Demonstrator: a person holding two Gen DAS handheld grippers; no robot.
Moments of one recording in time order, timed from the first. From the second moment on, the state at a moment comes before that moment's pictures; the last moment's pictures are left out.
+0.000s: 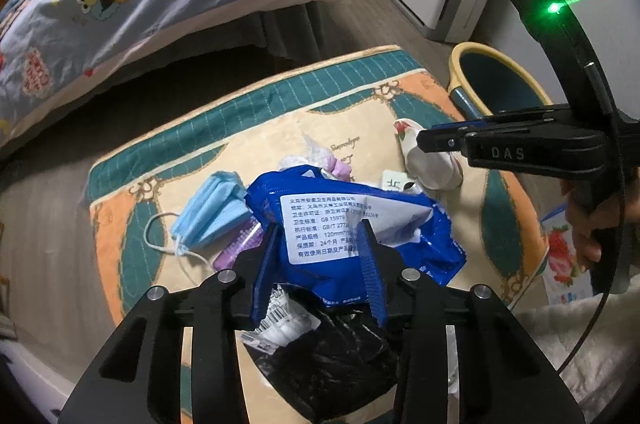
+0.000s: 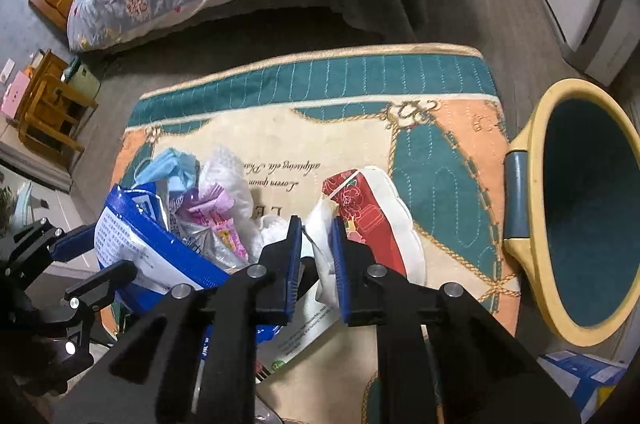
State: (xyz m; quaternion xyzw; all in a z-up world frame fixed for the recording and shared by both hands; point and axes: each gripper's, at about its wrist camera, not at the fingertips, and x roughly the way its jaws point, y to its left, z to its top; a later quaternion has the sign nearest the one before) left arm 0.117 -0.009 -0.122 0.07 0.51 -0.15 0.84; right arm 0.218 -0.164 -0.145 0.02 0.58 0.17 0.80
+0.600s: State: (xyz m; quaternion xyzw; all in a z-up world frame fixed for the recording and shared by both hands) left arm 0.117 -0.045 -0.041 0.06 0.40 -0.18 0.90; right arm 0.219 -0.259 -0.061 0.14 0.50 0.12 0.85
